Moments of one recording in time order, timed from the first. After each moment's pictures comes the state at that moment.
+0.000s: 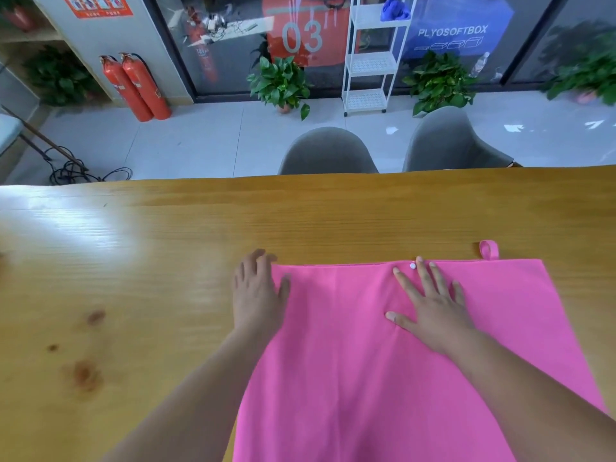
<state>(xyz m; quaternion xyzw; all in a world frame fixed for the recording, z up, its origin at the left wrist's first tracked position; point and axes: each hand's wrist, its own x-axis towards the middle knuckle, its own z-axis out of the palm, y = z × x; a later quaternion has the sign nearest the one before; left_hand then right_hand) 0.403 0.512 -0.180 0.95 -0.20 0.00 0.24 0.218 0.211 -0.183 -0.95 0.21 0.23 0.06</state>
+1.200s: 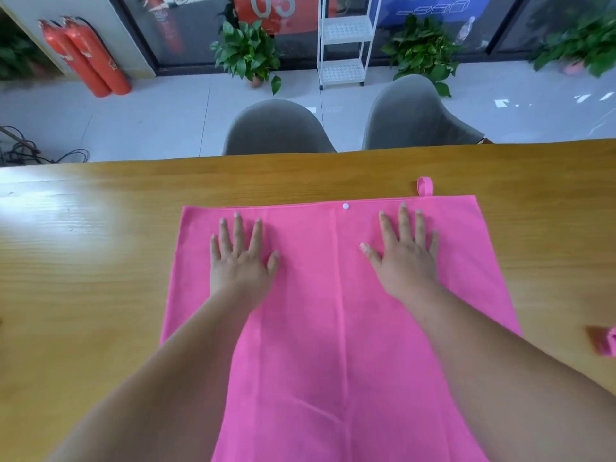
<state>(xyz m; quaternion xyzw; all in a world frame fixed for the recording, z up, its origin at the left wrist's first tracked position) 0.403 0.385 -0.203 0.96 -0.23 -0.14 -0.03 0.259 0.112 -0.199 -0.94 0.30 0.14 0.07</state>
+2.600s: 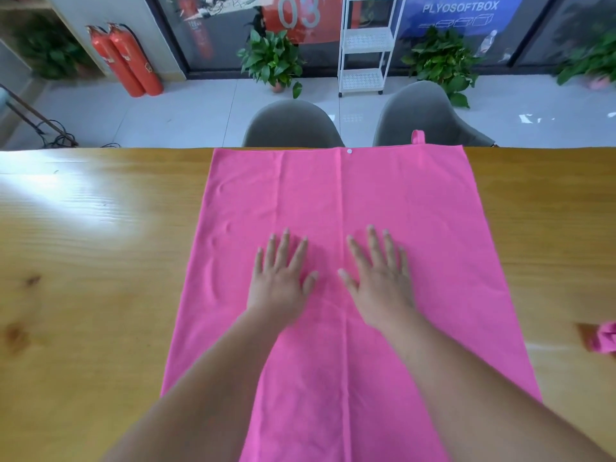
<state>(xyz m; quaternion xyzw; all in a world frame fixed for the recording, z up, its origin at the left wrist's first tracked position) 0.306 0.376 -0.202 0.94 -0.30 -0.16 0.02 0.203 0.178 -0.189 -0.97 0.19 0.13 0.07</state>
